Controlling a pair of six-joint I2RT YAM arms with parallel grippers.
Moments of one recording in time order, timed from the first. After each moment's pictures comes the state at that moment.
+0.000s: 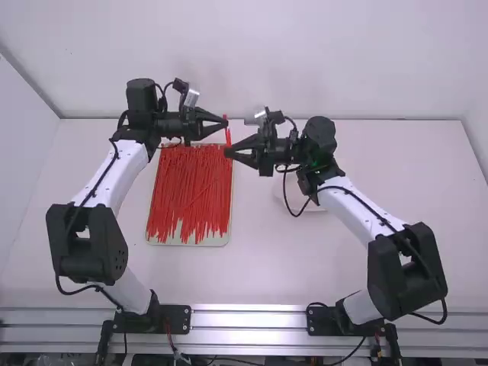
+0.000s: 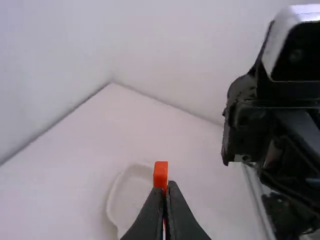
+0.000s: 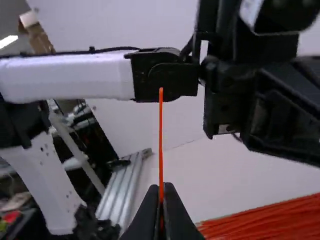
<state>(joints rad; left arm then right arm) 0.00 1.72 1.41 -0.08 1.38 0.10 0.40 1.61 1.06 0.72 -1.24 0.58</state>
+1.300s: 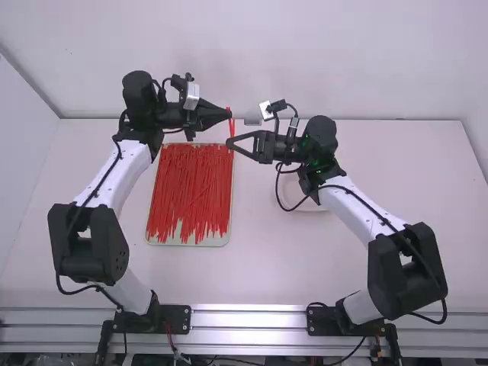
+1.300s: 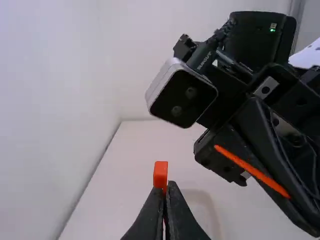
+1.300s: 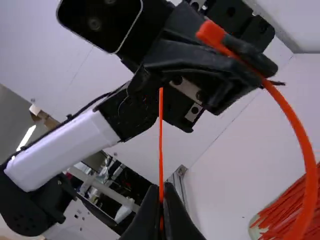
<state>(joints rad) -0.03 1.72 1.41 0.27 1.44 0.18 0.39 1.61 1.06 0.71 -1.12 1.04</state>
